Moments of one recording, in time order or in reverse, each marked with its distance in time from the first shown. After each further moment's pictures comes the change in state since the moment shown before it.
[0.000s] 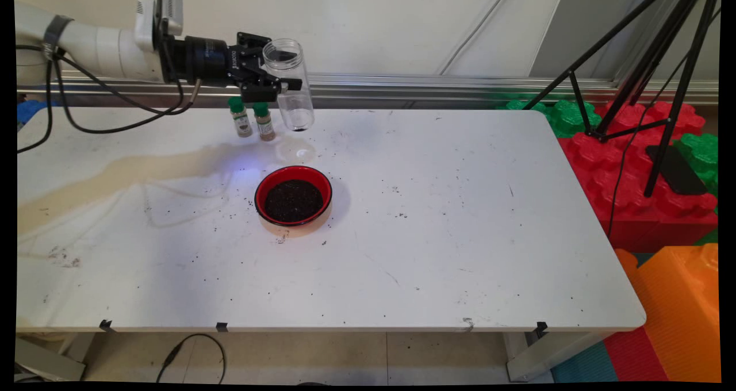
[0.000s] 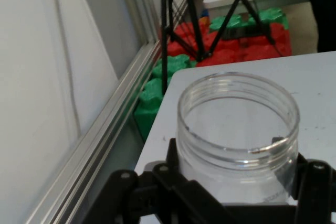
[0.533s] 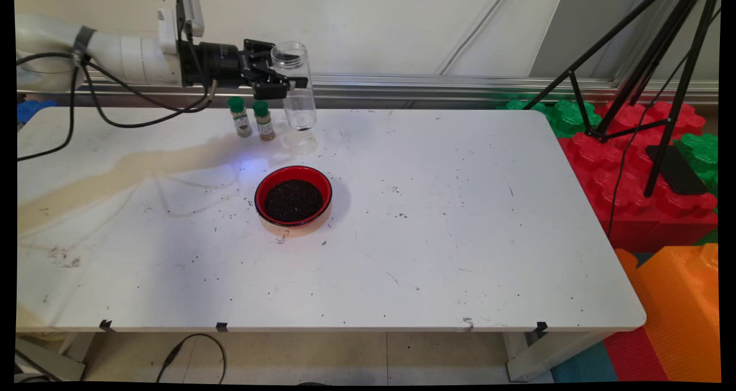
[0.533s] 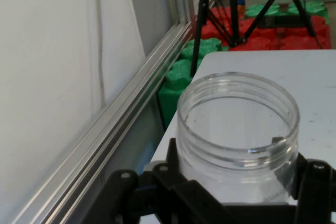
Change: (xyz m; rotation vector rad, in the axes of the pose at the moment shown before) arm -0.026 -0.016 0.020 0.077 -0.028 -0.100
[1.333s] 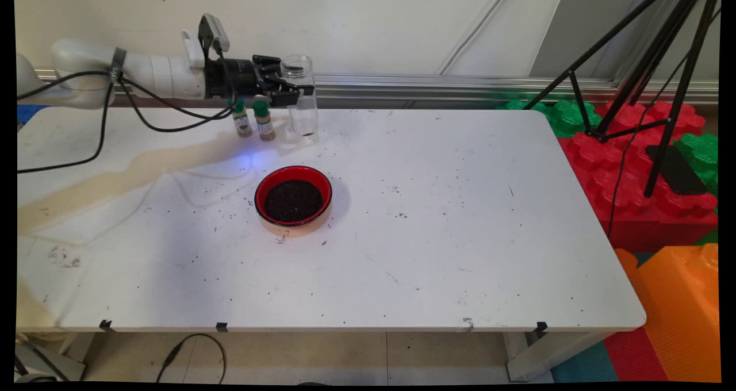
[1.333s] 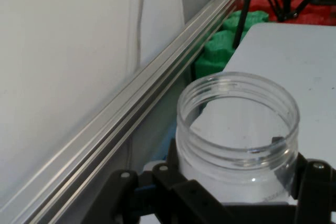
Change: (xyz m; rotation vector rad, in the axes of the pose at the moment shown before) arm -0.041 -0.013 0.032 0.103 -0.047 -0.080
